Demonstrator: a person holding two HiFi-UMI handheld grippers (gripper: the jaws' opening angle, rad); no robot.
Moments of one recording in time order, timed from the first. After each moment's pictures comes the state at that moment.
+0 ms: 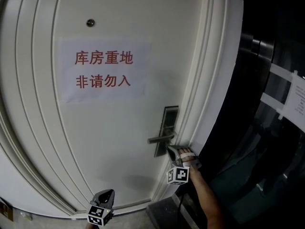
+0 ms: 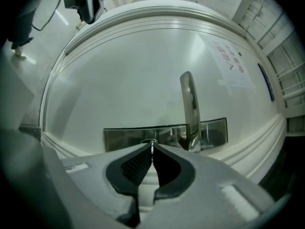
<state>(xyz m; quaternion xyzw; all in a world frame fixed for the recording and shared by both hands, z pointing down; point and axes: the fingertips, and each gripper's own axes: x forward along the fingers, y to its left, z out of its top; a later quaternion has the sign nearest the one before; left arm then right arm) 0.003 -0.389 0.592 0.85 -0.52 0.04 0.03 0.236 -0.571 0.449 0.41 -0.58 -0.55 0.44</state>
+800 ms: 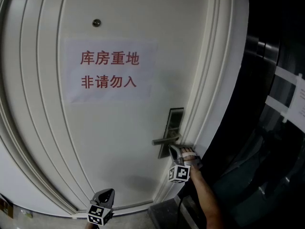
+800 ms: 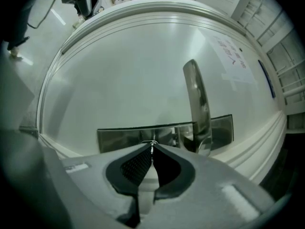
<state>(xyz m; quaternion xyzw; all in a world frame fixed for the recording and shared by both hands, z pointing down) -0.010 -0.392 0.589 0.84 -0.53 0.04 0.03 0.232 -0.595 0.454 0.42 -0.58 -0.54 0.43</state>
